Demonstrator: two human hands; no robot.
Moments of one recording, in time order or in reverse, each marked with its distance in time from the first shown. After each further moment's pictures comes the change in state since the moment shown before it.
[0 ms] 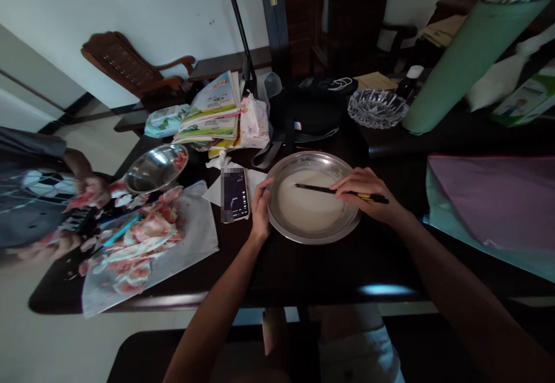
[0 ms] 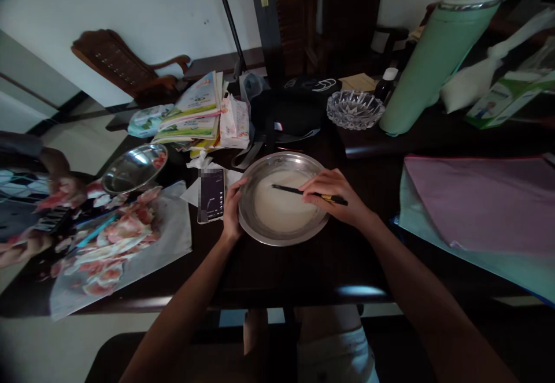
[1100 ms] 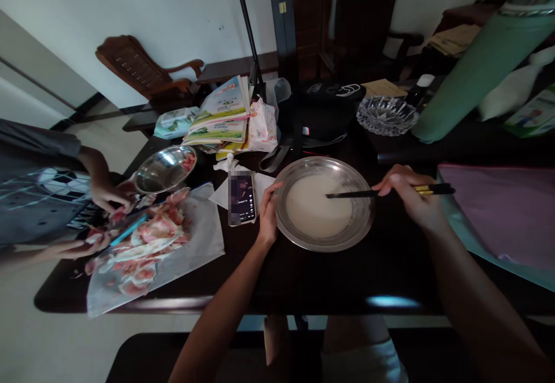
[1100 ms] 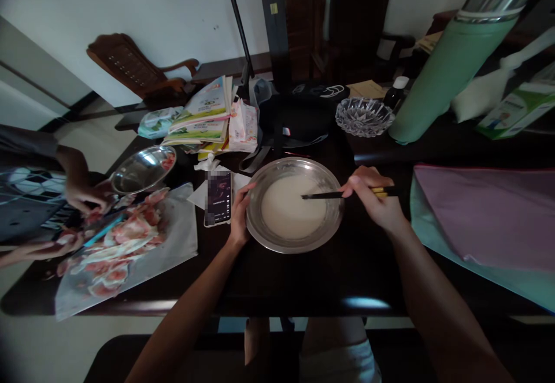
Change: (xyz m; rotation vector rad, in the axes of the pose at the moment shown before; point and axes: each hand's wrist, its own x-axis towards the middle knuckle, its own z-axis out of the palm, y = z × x) left_hand -0.002 0.003 0.000 -0.002 -0.046 -0.023; right_hand -0.009 0.003 -0.027 0.094 0.307 0.122
